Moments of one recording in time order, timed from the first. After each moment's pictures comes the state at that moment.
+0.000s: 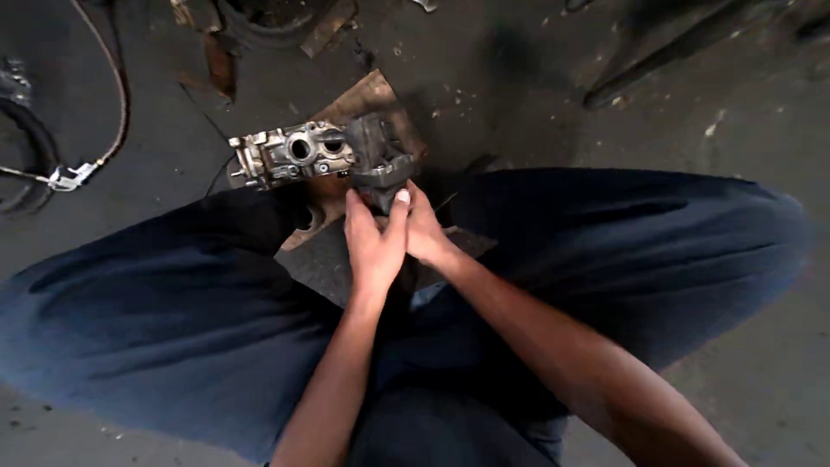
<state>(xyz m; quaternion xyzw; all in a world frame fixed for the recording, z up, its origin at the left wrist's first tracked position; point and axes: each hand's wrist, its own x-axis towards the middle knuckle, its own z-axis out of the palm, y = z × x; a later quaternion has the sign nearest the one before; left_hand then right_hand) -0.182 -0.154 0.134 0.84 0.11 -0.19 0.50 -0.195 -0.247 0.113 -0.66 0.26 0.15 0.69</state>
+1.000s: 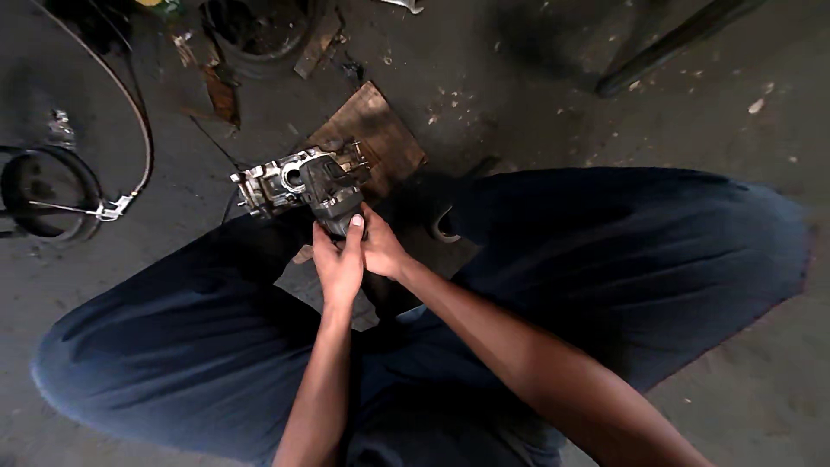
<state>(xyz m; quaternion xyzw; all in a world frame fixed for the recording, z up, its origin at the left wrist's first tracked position) -0.160 -0.132 0.105 0.82 0.15 -0.15 0.53 -0.167 -0.227 0.078 -0.64 0.22 0.23 0.70</state>
